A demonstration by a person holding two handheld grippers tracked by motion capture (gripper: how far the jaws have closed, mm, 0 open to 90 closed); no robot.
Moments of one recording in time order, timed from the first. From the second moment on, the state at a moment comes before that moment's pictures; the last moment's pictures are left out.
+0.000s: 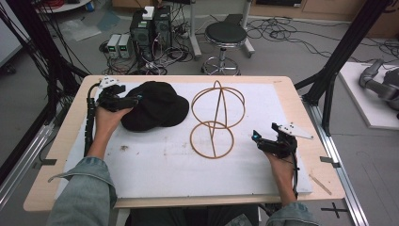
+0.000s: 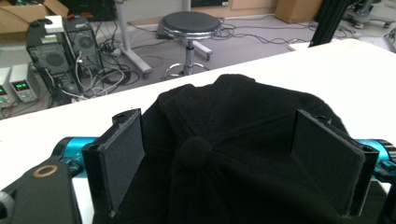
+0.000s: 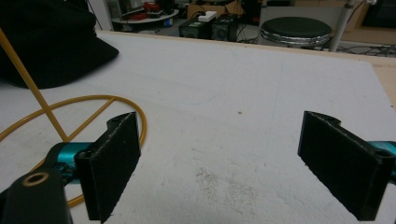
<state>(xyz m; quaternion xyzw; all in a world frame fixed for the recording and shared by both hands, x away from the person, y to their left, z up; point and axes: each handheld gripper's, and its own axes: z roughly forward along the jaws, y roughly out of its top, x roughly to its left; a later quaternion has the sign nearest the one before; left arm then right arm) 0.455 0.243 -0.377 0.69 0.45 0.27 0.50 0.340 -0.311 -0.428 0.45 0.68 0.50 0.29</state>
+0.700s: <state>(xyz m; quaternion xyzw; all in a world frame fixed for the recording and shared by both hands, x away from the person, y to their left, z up) 0.479 0.236 -0.406 0.70 0.48 0.22 0.48 0.340 -0.313 -0.429 0.45 0.68 0.50 0.29</state>
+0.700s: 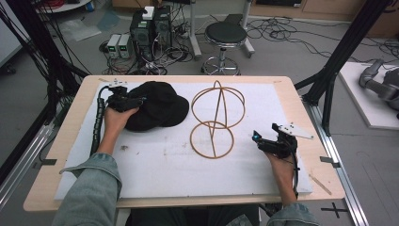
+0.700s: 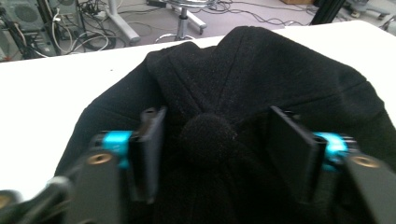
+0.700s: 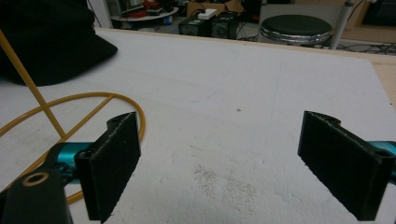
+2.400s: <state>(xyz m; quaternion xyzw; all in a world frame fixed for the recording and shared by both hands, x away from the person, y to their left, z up) 0.415 0.229 -0.217 0.58 0.39 0.20 0.69 0.340 -0.314 -0.428 0.45 0.68 0.50 0.30</state>
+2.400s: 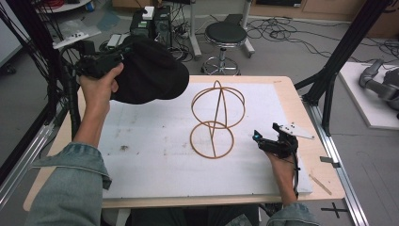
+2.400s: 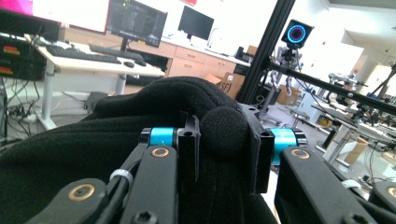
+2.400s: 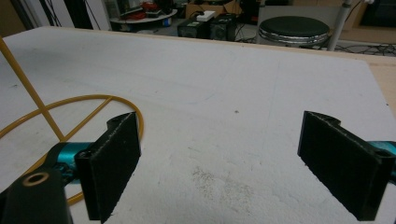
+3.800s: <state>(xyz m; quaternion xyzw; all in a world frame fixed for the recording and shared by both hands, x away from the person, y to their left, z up) 0.391 0.155 -0.152 0.59 0.28 0.14 0.75 0.339 -0.313 -0.428 0.45 0.68 0.49 0.30</state>
